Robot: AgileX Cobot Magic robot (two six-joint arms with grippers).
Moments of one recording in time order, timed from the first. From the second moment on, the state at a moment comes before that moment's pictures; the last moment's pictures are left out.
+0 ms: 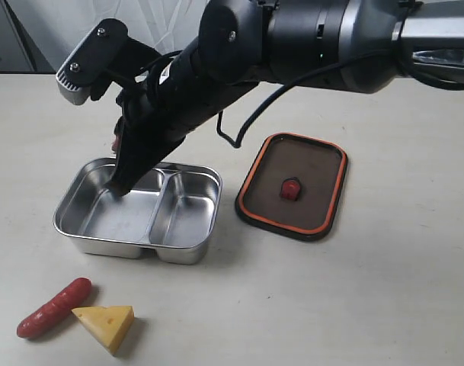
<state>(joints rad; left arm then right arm) 0.07 0.01 0.00 0.05 0.21 -0.04 0.83 1.86 -1.46 0.45 0.55 -0.83</state>
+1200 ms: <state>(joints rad) 0.07 0.01 0.00 0.65 0.17 -0.04 0.84 1.90 -1.46 0.56 0.67 -0.91</state>
